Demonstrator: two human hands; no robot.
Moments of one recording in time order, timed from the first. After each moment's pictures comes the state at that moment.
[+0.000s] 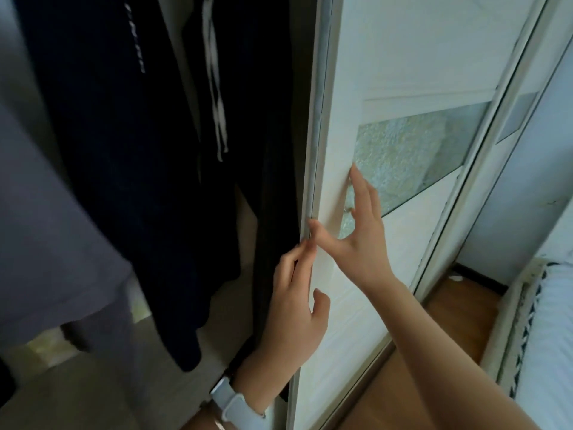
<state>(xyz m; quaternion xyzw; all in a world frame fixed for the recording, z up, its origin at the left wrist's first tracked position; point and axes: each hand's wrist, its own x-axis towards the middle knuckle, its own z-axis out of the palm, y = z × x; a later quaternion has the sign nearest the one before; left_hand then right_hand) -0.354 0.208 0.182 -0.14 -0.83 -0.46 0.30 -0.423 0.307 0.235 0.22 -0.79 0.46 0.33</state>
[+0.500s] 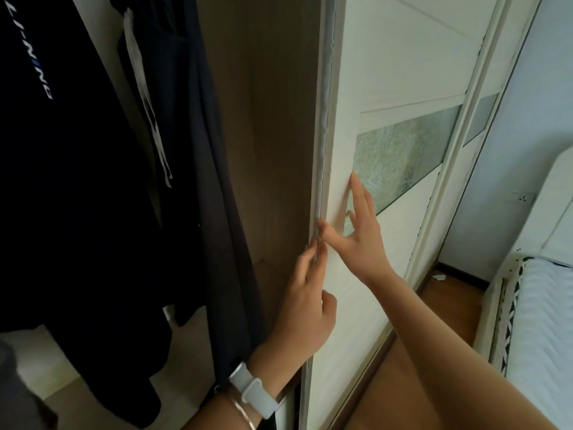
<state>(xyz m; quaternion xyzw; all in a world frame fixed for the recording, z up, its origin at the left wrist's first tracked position) -0.433 0.271 0.192 -0.18 -0.88 -0.41 0.19 -0.508 0.377 0.235 0.18 -0.81 0.48 0.29</state>
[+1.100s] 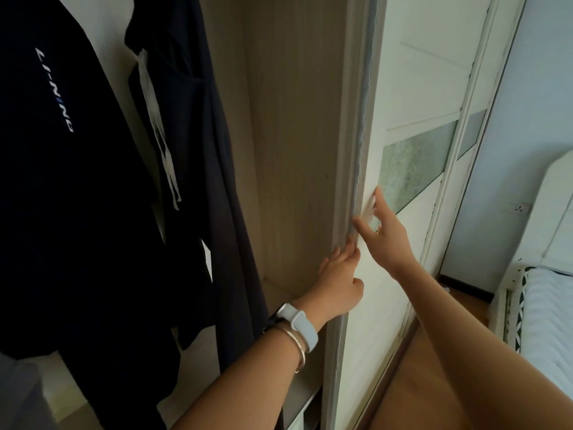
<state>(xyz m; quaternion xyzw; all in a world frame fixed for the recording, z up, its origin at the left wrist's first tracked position) -0.490 0.298 0.230 -0.22 -0.93 -0.31 -0.02 -0.529 0.411 0.254 0.07 -0.86 0.43 0.26</state>
